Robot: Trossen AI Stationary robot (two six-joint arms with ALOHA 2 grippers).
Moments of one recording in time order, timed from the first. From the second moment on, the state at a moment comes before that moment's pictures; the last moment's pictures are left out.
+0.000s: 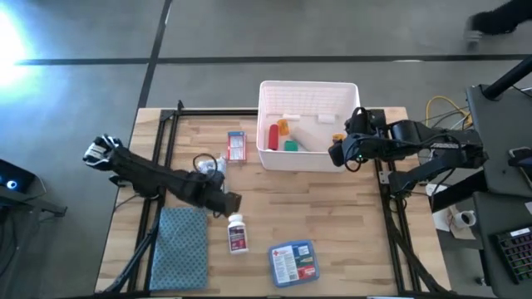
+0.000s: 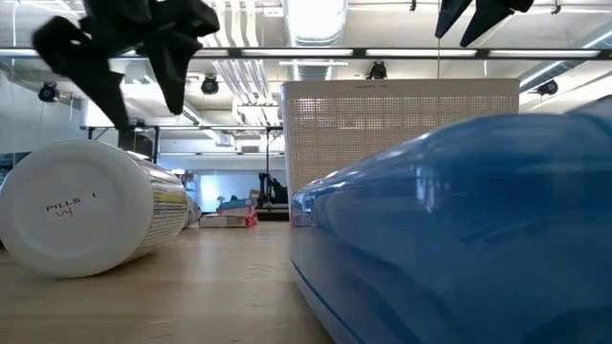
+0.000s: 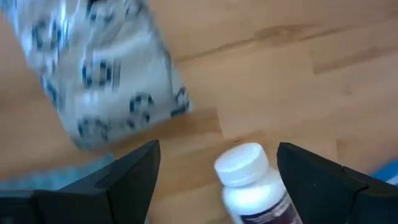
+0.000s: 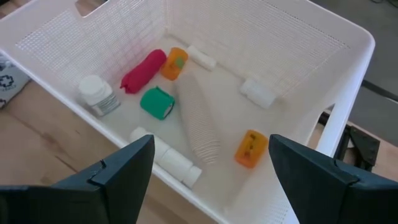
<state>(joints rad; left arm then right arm) -0.34 1.44 1.15 -1.04 -0.26 -1.64 0.07 1.23 1.46 -1.38 0.67 0.92</state>
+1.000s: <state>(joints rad) -0.54 1.91 1.35 -0.80 -0.28 -2.04 0.07 1.23 1.45 -1.38 0.67 0.89</state>
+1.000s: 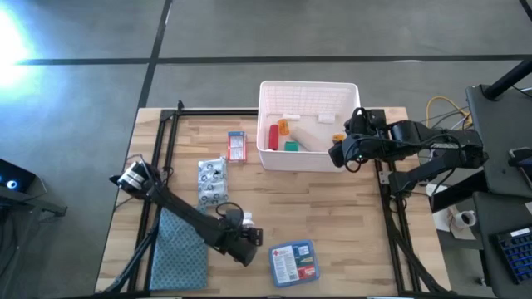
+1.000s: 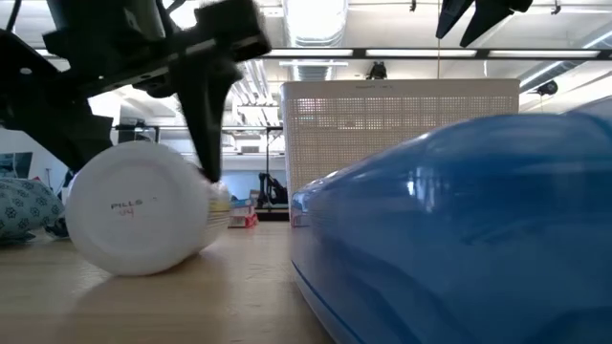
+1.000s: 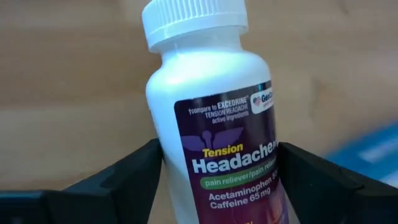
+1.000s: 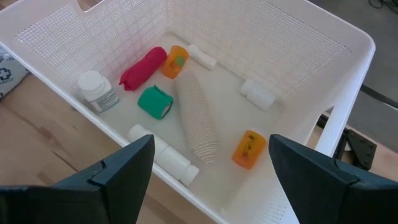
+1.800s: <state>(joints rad) -0.33 1.43 1.56 -0.91 -0.91 -1.25 0.07 1.23 1.45 -1.38 0.68 0.89</state>
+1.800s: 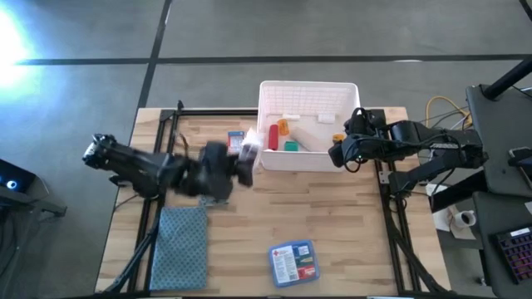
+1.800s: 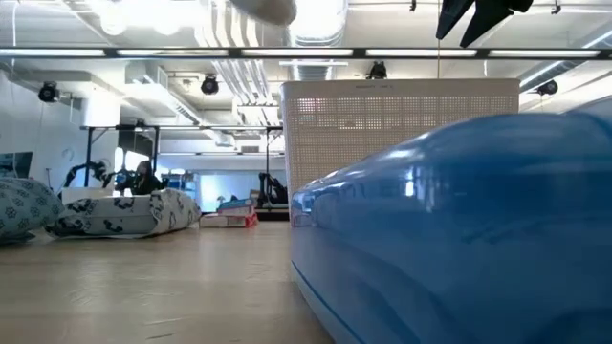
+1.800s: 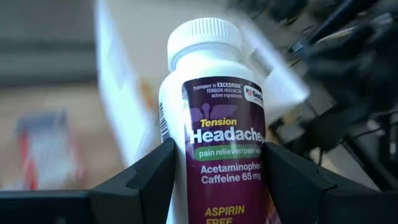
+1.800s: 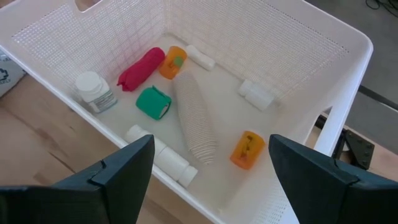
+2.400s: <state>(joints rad) 0.19 1.70 1.89 -0.63 -0.53 -0.47 0.07 1.23 1.45 -1.43 0.65 0.94</state>
